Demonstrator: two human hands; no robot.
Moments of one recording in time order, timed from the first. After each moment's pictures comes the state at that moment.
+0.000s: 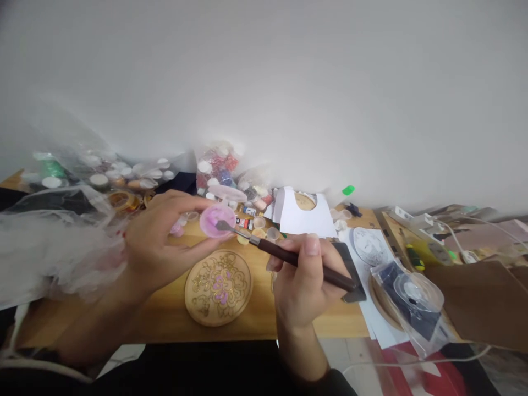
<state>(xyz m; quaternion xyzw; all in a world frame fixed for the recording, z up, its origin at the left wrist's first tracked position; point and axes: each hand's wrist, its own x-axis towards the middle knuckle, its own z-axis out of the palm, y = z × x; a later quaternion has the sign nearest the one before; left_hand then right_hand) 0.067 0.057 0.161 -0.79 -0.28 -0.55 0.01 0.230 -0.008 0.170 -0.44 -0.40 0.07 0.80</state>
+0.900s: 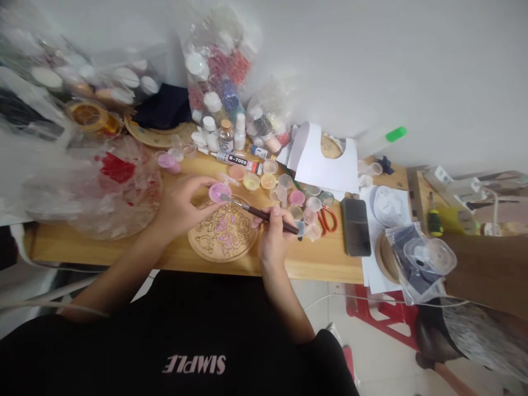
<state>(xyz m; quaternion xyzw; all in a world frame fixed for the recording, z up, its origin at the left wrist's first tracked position) 0.045 0.041 0.026 -0.81 -0.41 -0.39 -0.17 0.222 -0.029 0.037 -0.53 -0.26 0.33 0.74</state>
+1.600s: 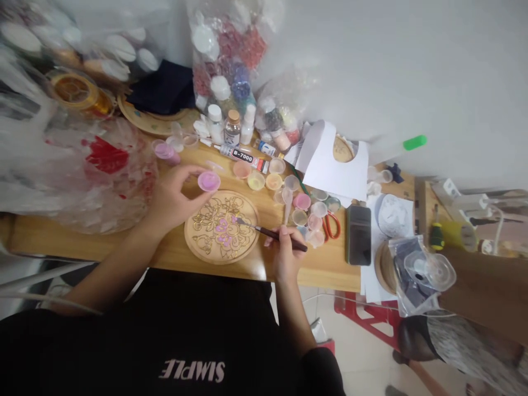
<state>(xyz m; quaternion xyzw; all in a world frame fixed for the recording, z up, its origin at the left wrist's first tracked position) 0.037 0.044 0.007 -0.74 -0.52 -0.37 -0.22 0.259 -0.063 0.013 -0.60 -0.26 0.37 0.66</state>
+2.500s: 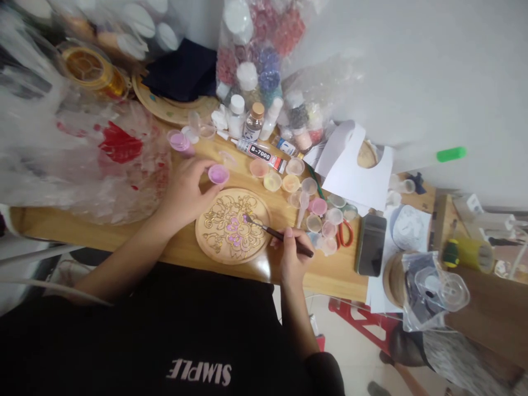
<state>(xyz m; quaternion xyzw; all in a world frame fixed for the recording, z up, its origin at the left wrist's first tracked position) 0.034 0.048 -0.001 -0.74 -0.57 -0.30 -0.21 0.256 -0.063 0.011 -0.66 -0.33 0.36 0.57</state>
